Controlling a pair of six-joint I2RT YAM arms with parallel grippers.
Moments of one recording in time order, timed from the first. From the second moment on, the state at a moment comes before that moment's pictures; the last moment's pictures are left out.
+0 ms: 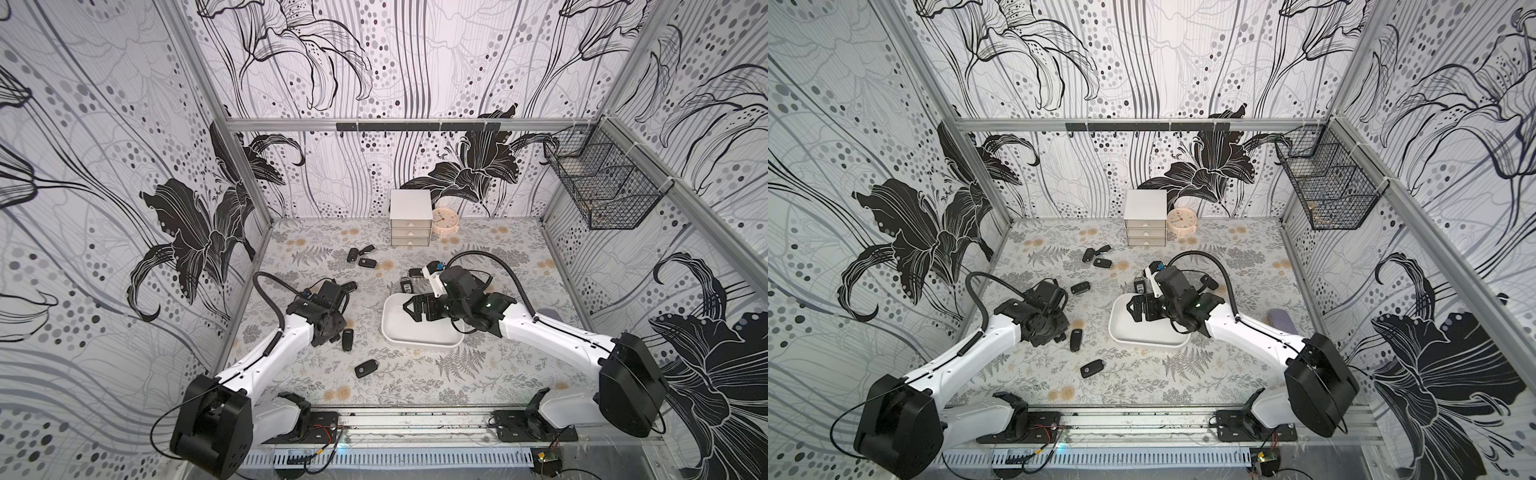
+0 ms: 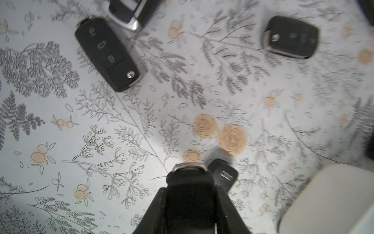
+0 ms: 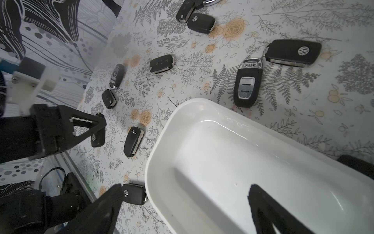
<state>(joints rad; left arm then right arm) -0.40 1.22 0.83 -0.84 -0.23 -0.97 0.76 1.39 0.92 -0.23 -0.15 0.52</state>
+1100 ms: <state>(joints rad) -0.74 1.92 1.43 -0.79 -0.24 -0.65 0.76 0.93 0.62 -0.27 0.05 0.51</state>
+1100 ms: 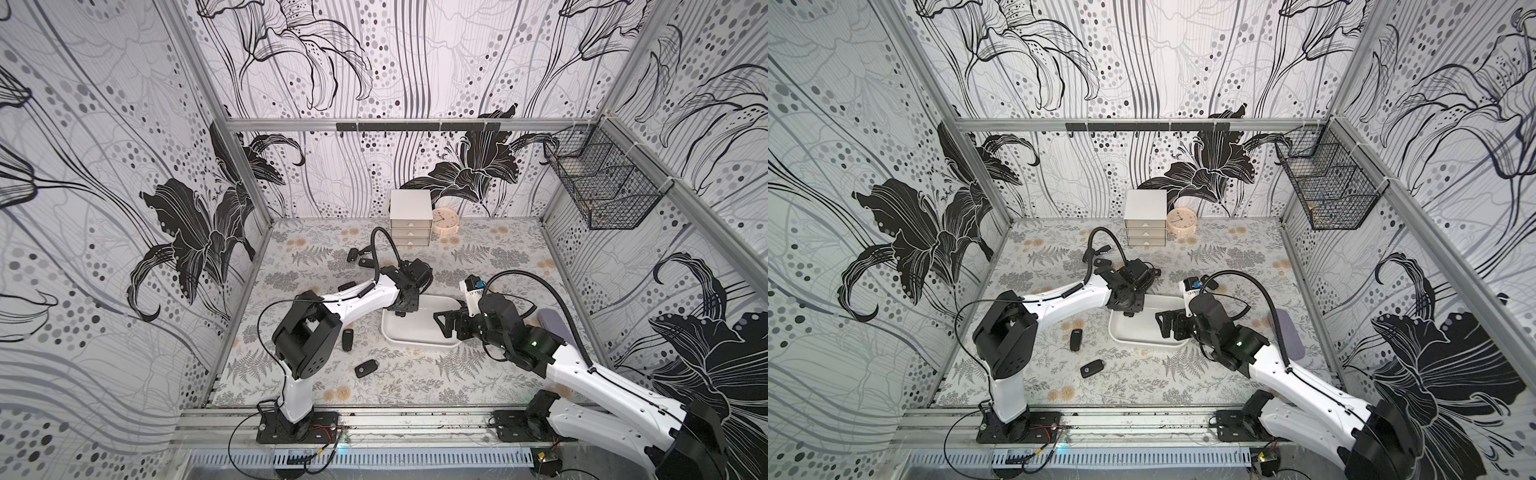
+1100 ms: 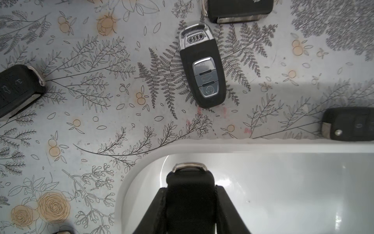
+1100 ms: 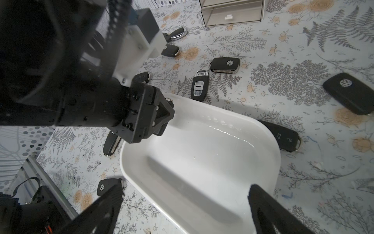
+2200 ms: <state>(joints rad) -0.73 2.03 1.43 -0.77 -0.26 -0.69 0.76 0.91 0.59 -0.32 0.09 0.53</state>
